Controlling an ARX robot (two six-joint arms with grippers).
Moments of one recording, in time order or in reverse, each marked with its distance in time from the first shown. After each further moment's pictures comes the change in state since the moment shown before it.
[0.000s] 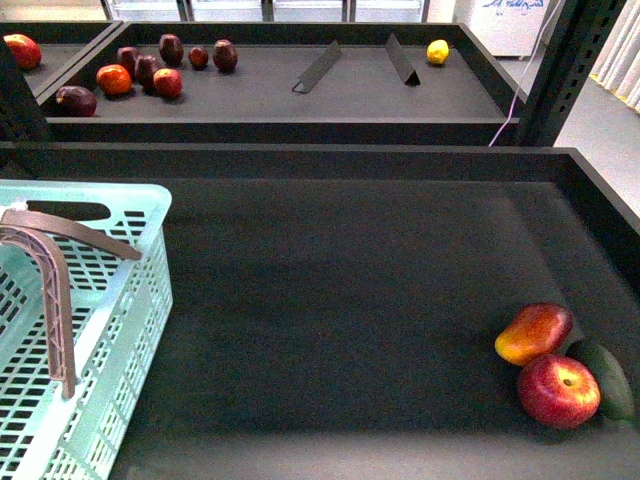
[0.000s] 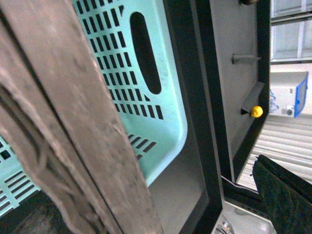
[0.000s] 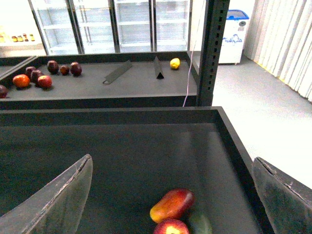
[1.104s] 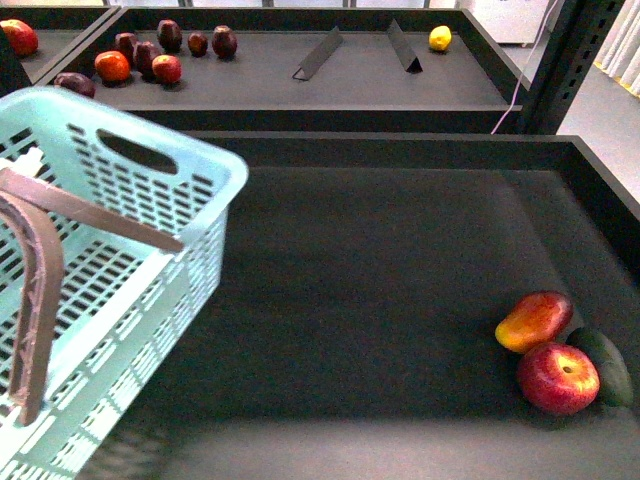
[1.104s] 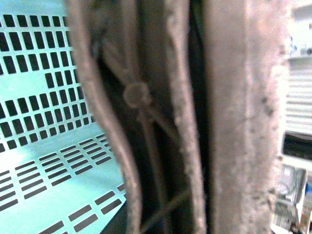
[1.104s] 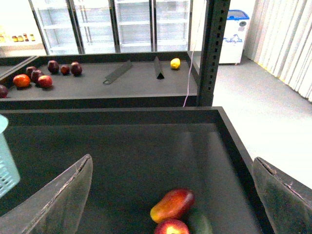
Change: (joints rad) left arm -0.269 -0.237 0.070 -0.331 -0.043 0.040; right arm 0.000 0.000 0.000 0.000 0.000 0.000
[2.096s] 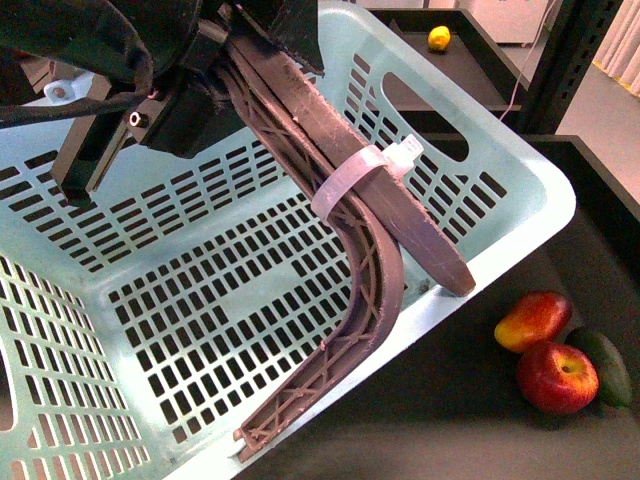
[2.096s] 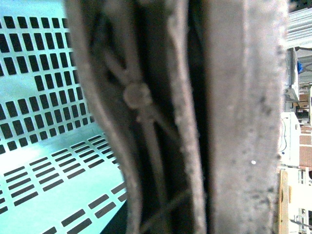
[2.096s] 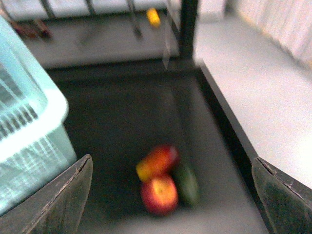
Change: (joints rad) left arm -0.461 0.031 0.122 0.013 -0.056 0.068; right arm 0.053 0.242 0.125 -0.335 0.232 0.071
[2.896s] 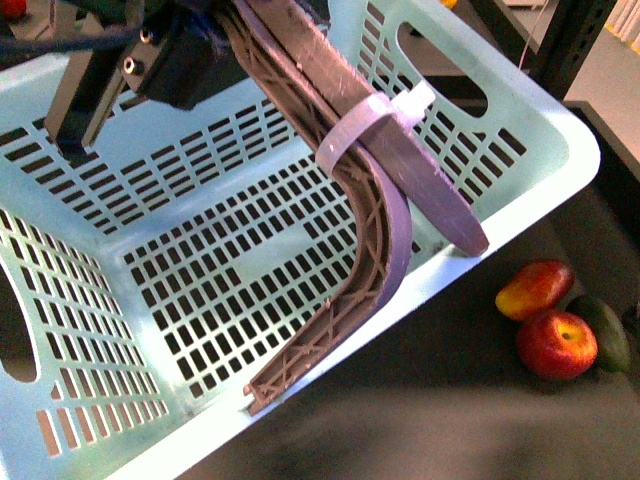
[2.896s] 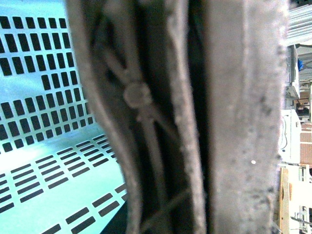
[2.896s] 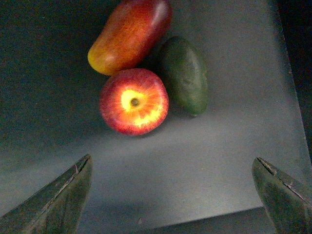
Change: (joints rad) left arm 0.000 0.001 0.002 0.000 0.004 0.005; right arm -0.126 1.577 0.406 0.668 -0.142 0.002
